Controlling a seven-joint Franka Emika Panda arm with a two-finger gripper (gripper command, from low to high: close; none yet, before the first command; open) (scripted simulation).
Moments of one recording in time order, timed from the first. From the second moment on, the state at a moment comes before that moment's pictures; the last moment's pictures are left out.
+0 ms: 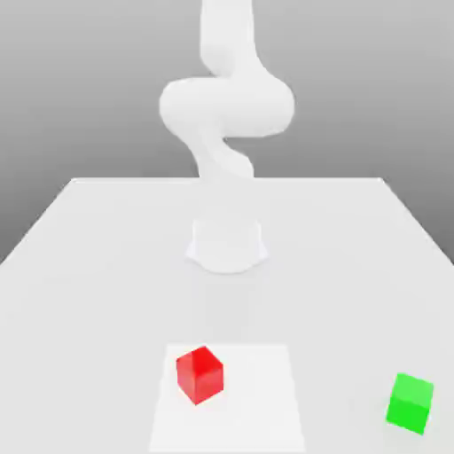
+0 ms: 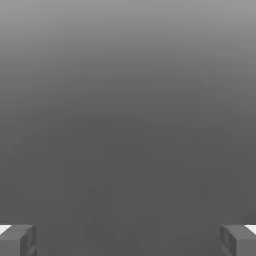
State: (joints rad) arm -0.01 -0.71 0.01 -2.35 -0.05 2.35 0.76
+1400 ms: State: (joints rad) arm 0.00 0.05 -0.05 -2.72 0.01 2.77 0.09
